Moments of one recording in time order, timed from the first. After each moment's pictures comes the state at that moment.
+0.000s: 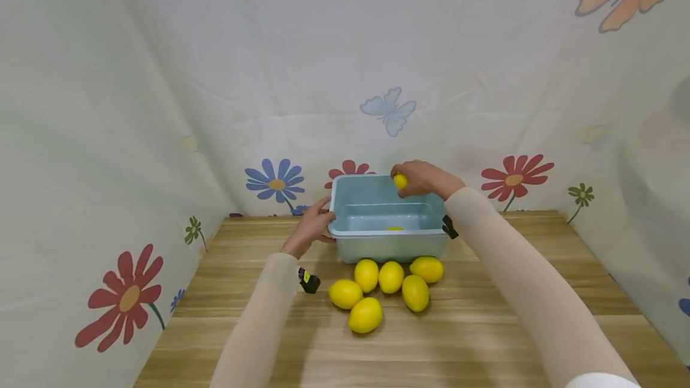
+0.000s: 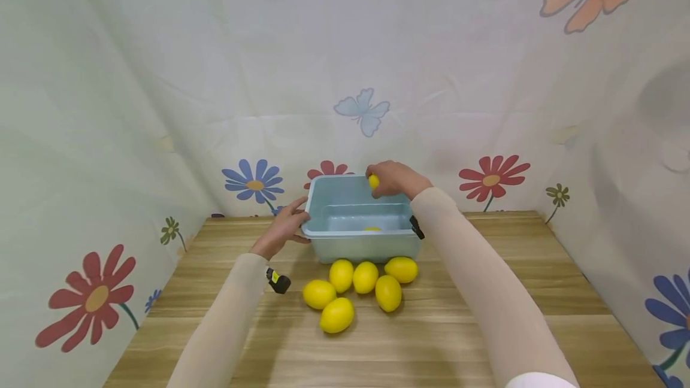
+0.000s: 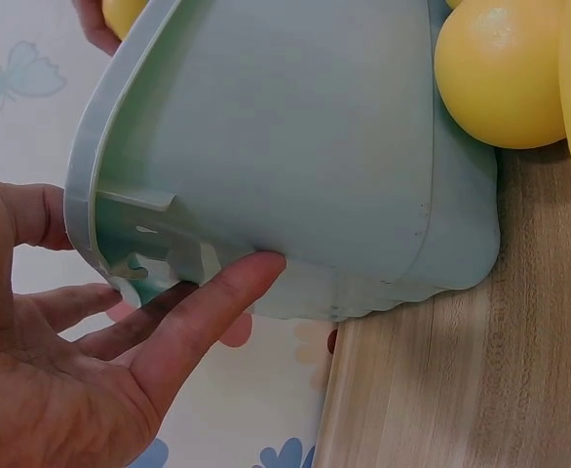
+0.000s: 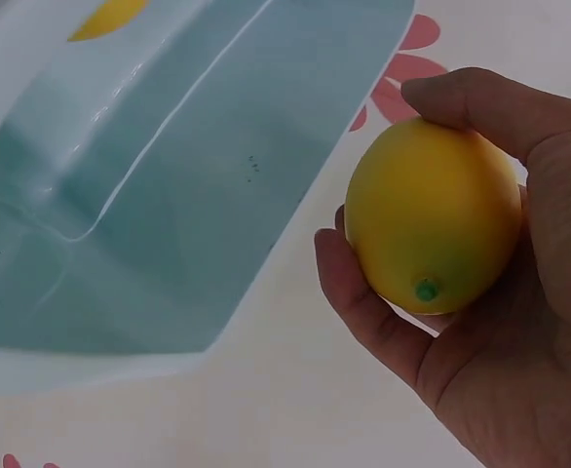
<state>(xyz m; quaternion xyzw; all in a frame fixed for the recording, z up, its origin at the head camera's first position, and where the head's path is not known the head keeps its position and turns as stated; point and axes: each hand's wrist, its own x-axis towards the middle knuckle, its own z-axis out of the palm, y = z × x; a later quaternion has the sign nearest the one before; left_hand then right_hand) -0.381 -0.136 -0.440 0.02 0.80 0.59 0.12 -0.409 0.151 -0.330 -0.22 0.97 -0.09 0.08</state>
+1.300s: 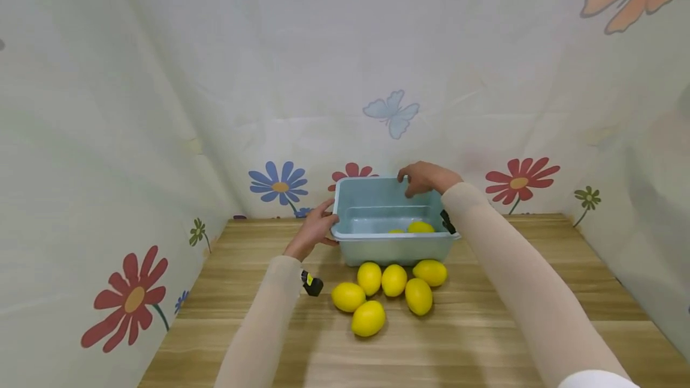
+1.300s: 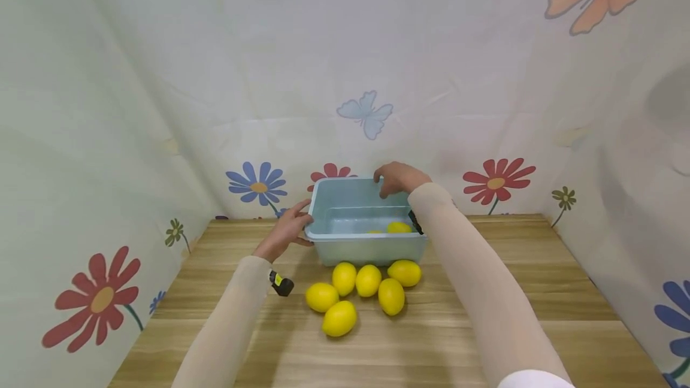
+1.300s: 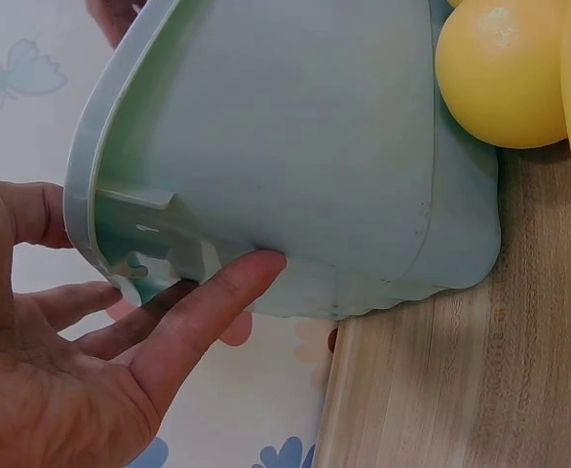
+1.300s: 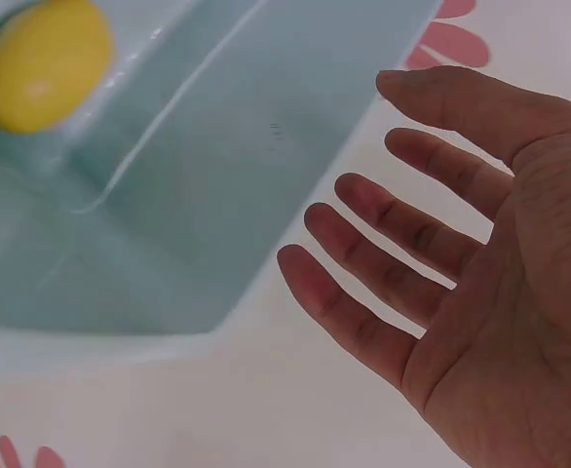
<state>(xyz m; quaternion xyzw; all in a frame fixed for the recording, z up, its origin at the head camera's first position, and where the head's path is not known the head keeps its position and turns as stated) -0.379 -0.134 -0.438 0.01 0.79 0.60 0.12 -0.430 0.153 -0.331 -0.18 0.97 -0.07 0.15</state>
